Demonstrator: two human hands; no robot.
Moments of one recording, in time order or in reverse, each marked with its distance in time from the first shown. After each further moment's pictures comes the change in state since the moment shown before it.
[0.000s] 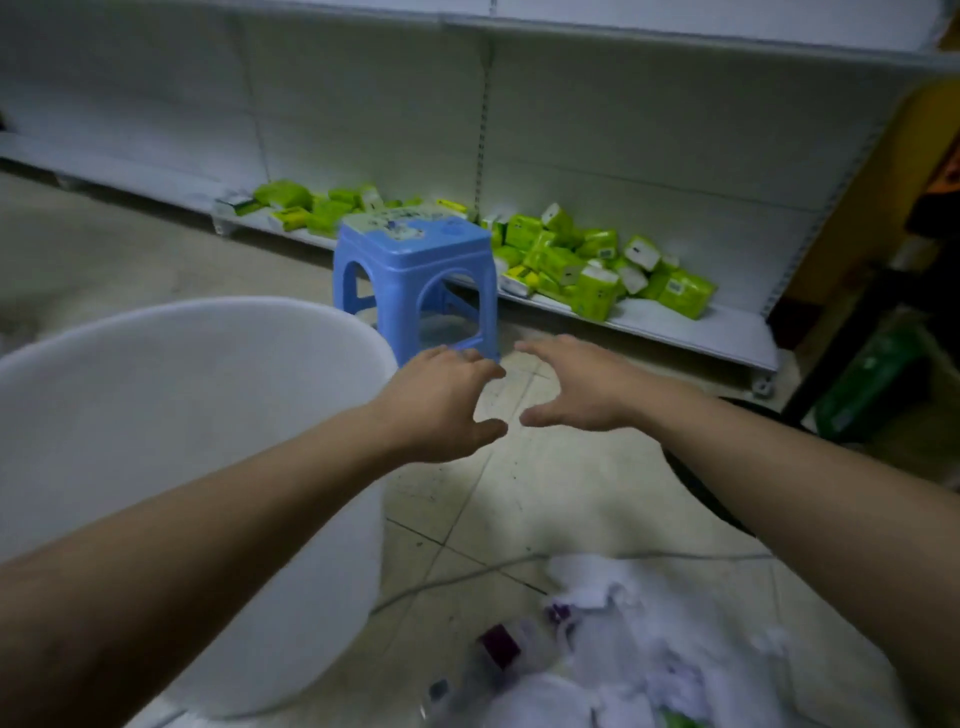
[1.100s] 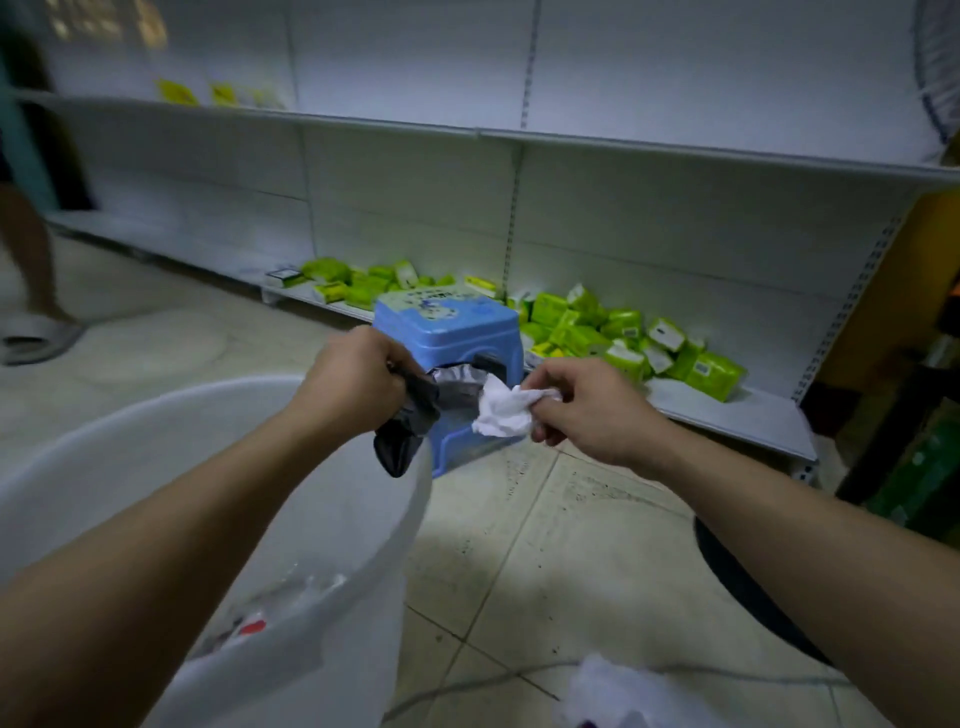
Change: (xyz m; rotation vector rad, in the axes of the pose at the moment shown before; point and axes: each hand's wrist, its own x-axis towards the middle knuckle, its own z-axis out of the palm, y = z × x) left_hand -0.002 -0.078 -0.087 -0.230 0.336 -0.520; right_hand 0.012 -0.048 -0.049 0.646 0.274 -0.127
